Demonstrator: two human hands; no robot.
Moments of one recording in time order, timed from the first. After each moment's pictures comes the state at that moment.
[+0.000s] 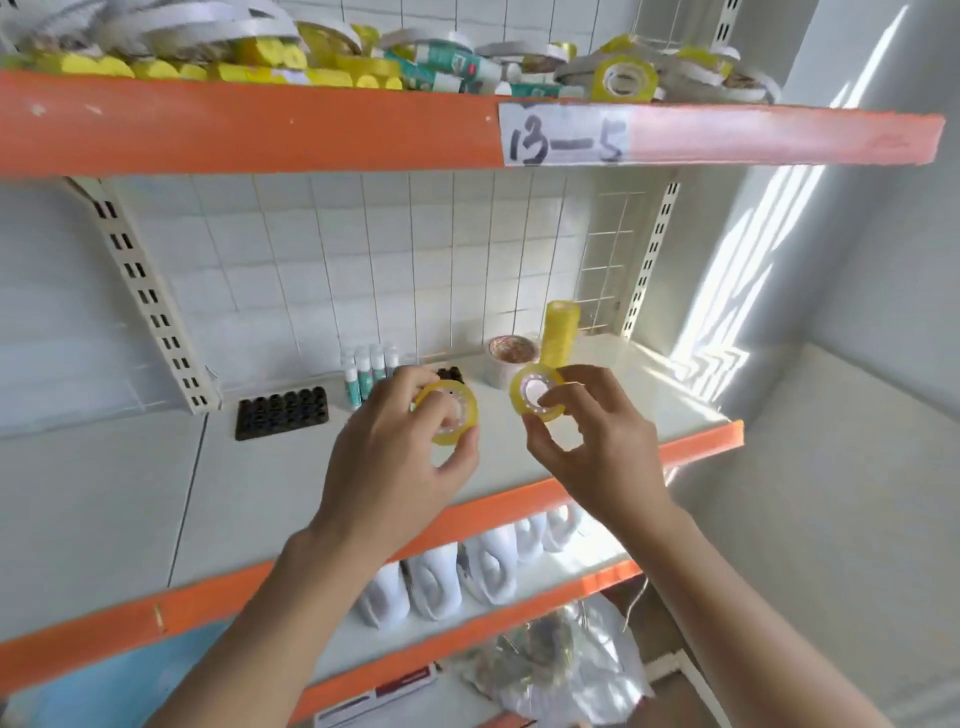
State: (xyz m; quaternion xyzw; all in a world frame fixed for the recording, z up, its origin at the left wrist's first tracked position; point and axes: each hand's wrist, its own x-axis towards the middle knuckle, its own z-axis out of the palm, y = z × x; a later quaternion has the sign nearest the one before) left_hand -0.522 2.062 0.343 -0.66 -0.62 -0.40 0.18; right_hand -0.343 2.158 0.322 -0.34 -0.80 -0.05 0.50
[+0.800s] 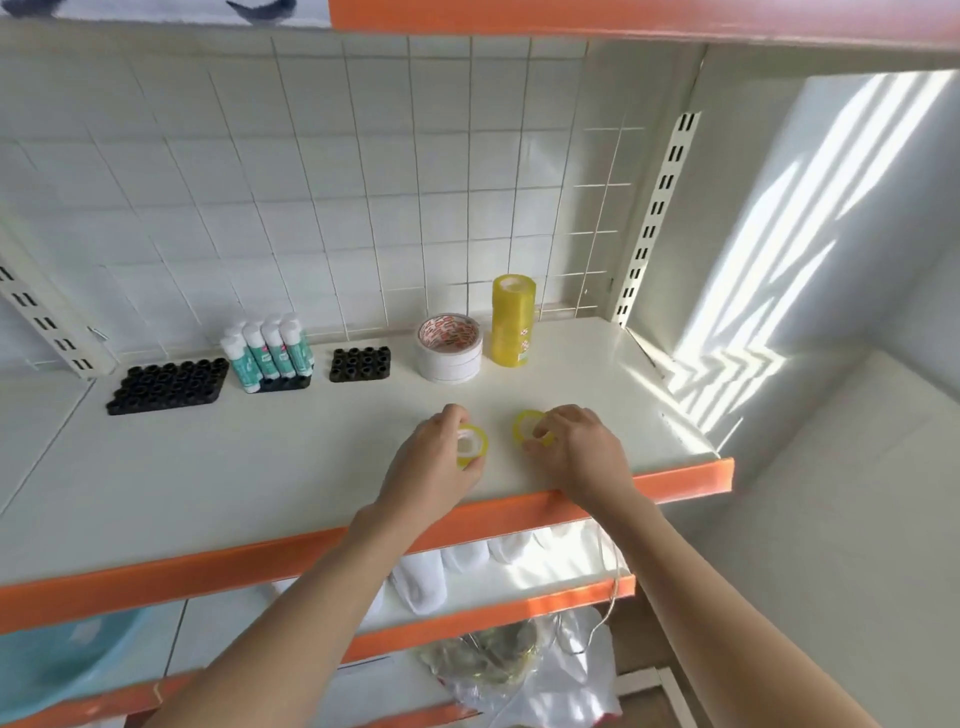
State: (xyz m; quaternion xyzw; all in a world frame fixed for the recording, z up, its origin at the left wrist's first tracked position) left_hand -0.419 2.260 0.210 -0.57 -0.76 -0.31 -0.05; right_hand -0.259 2.373 0.195 -0.43 -0.87 0.12 0.21
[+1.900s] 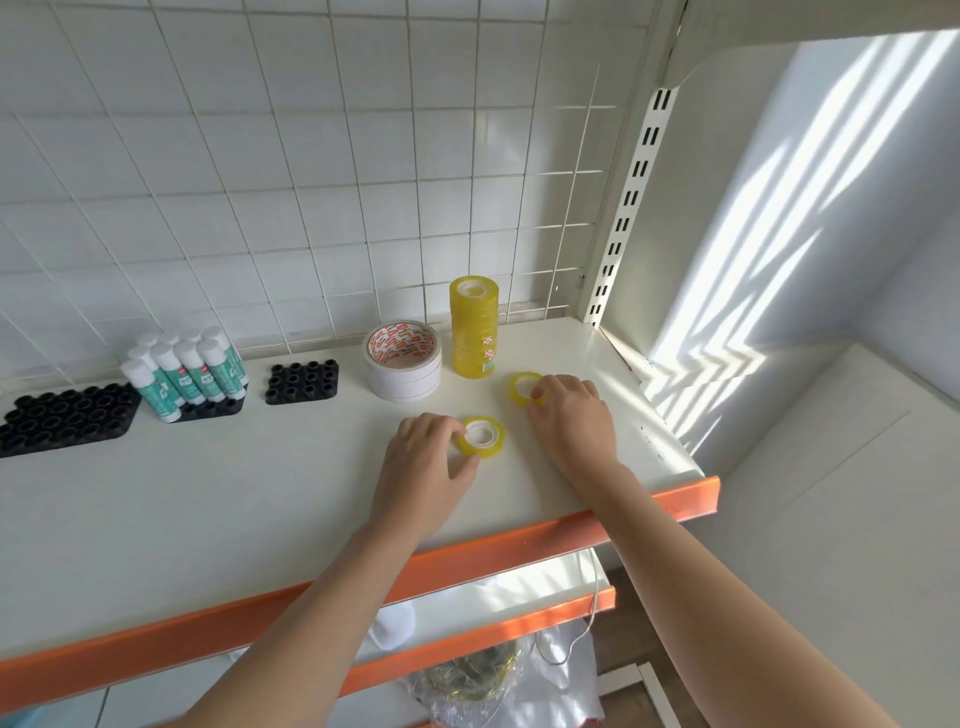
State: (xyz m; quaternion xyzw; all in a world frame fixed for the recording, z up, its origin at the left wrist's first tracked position) left_hand -0.418 2.319 0.169 -0.60 -0.73 -0.34 0.00; right_hand -0.267 2.447 0.191 -0.51 -0.83 0.10 0.21
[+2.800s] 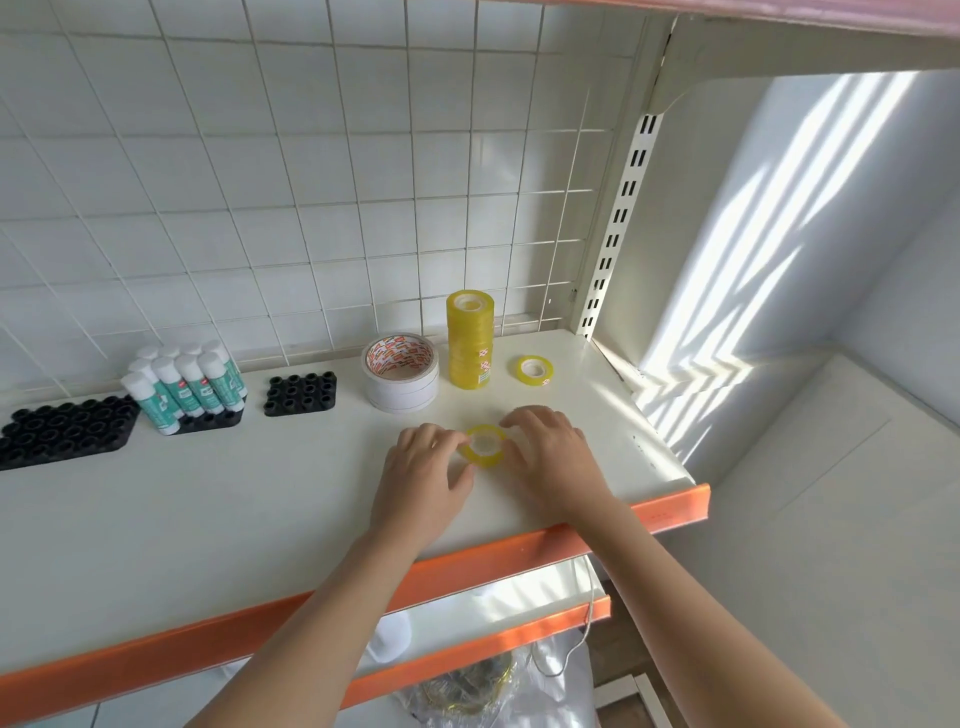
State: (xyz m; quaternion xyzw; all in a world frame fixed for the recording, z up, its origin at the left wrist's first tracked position) left_hand -0.416 2.318 0.168 -0.61 -0.74 -0.30 0.02; right_hand -0.259 2.410 0.195 -0.41 -0.87 0.15 0.21
